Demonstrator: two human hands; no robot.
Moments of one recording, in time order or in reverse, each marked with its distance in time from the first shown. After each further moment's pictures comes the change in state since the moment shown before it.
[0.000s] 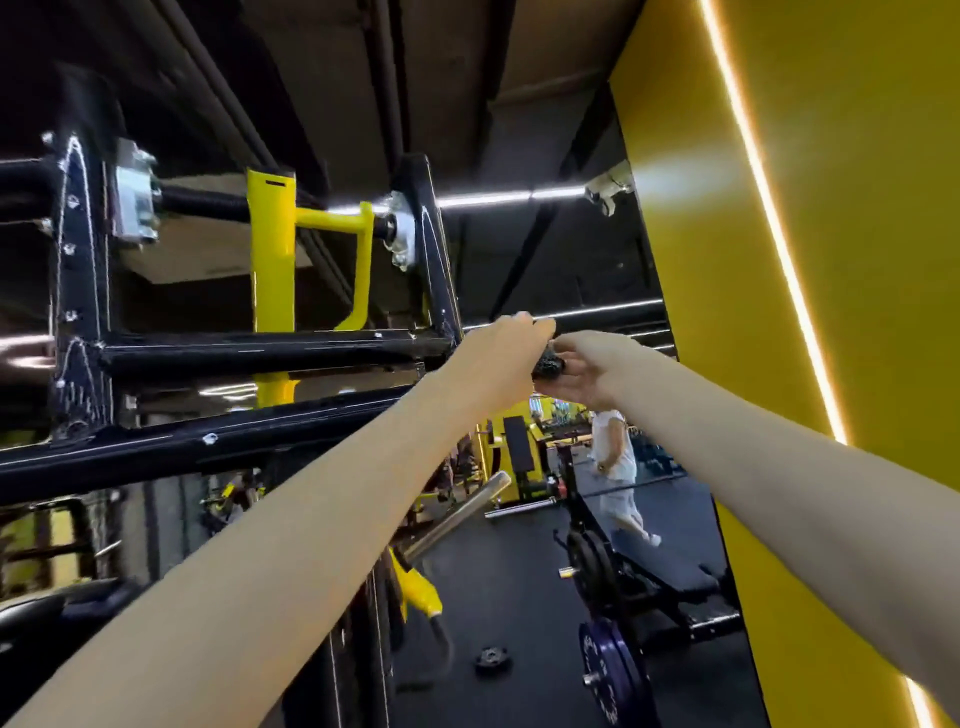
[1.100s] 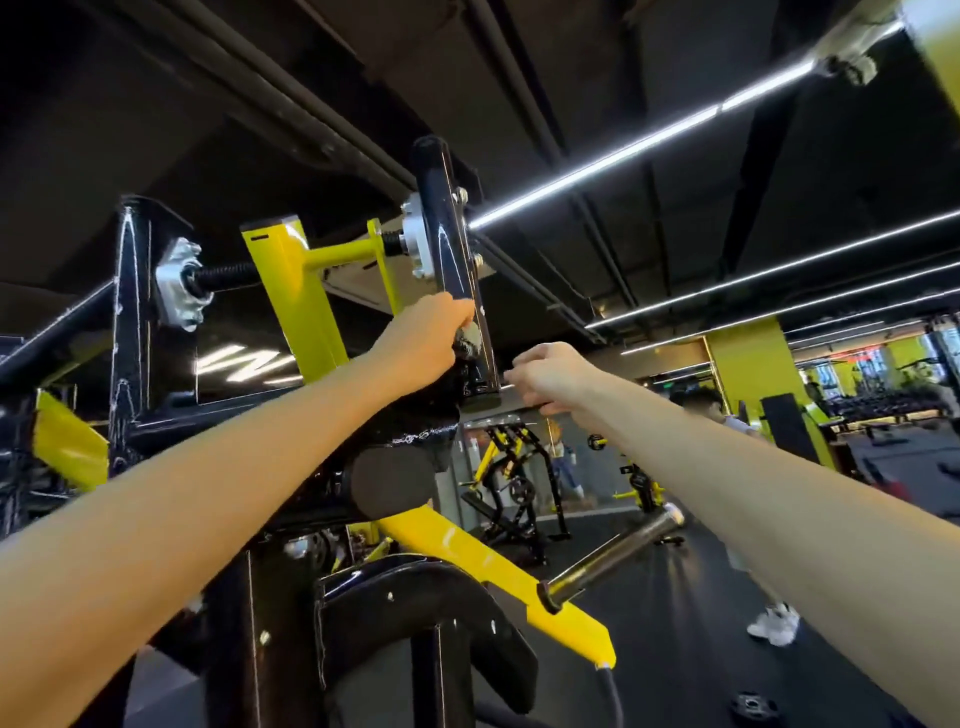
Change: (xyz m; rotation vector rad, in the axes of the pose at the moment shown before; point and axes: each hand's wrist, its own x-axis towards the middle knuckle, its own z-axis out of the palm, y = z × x) left_hand 0.110 -0.100 0.069 0.369 -0.119 -0.419; right_hand 0.224 0.021 0.011 -0.358 -0.516 -0.284
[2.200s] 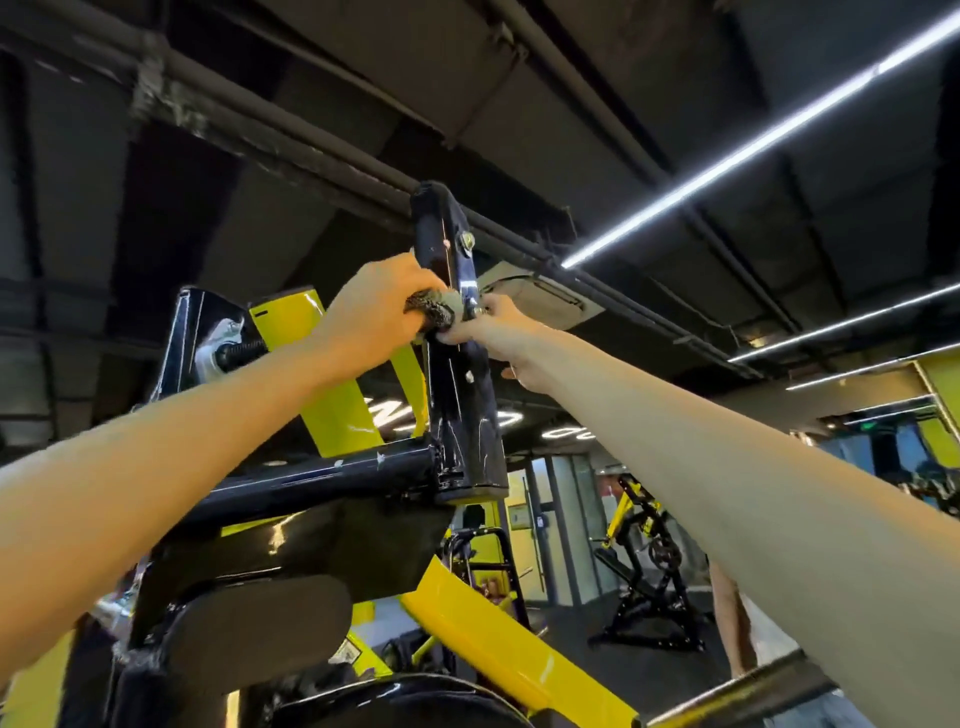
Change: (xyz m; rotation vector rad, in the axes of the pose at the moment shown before) left_hand 0.083 -0.020 -0.023 0.235 0.244 0.038; right_hand 0.137 -0.052 -0.011 0.306 -0.391 -0.333
